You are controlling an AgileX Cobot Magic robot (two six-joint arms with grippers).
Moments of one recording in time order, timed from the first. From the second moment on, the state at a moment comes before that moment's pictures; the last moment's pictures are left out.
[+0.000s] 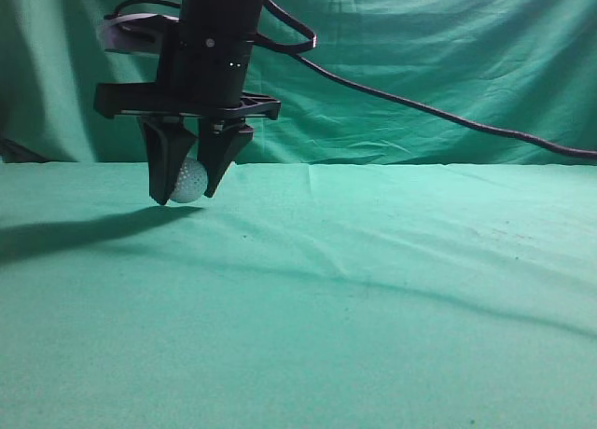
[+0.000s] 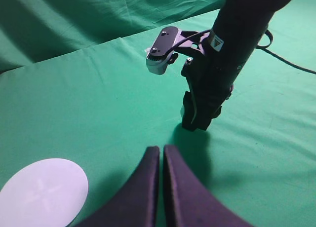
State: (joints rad) left arm -0.36 0.49 -0.33 -0.09 0.20 0.21; right arm 0.77 2.37 -2.06 0.06 0.98 -0.23
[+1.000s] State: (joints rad) left arm -0.36 0.49 -0.33 -0.10 0.18 0.21; right arm 0.77 1.97 -2.06 0.03 1.24 -0.22
